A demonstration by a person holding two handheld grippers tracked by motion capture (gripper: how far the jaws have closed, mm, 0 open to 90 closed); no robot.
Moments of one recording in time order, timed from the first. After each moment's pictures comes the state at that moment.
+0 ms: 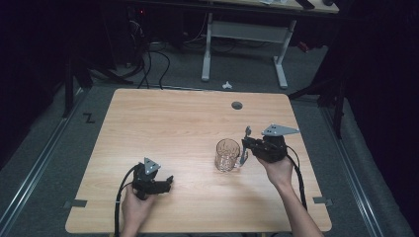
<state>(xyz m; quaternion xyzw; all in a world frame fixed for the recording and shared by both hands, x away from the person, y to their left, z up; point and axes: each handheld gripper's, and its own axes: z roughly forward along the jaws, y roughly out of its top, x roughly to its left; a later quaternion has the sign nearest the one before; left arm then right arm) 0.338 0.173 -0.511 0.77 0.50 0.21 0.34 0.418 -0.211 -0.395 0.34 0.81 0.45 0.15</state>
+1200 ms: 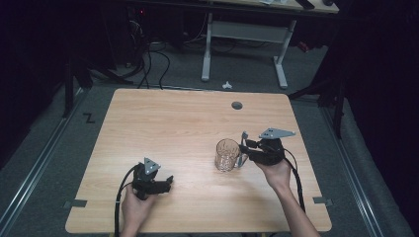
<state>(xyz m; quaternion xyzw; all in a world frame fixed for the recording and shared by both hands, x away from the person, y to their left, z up) 0.338 0.173 -0.512 0.77 0.50 0.21 0.34 0.418 -0.210 -0.409 0.36 0.82 0.43 0.15</state>
